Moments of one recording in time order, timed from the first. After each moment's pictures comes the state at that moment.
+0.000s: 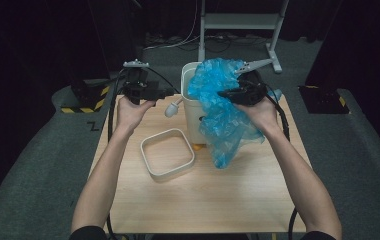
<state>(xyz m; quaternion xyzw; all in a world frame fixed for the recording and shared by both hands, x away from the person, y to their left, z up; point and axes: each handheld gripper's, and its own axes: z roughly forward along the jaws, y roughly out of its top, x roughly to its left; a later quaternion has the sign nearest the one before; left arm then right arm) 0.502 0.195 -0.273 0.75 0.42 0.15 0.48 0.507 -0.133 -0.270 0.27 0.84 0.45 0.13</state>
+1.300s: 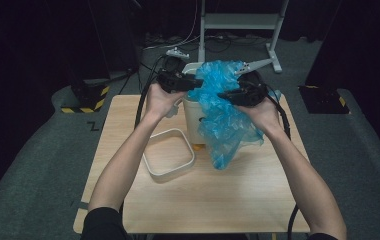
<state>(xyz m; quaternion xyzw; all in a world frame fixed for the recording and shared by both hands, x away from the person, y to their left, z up) 0.524 0.111 -0.254 0.81 0.35 0.15 0.45 0.501 -0.134 -0.266 0.27 0.85 0.44 0.13</state>
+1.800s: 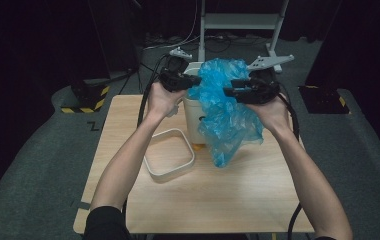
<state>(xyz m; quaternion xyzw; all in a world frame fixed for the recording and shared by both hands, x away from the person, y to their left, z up) 0.525 0.107 -0.251 0.82 0.33 0.17 0.44 0.481 -0.155 -0.241 0.28 0.81 0.48 0.20</state>
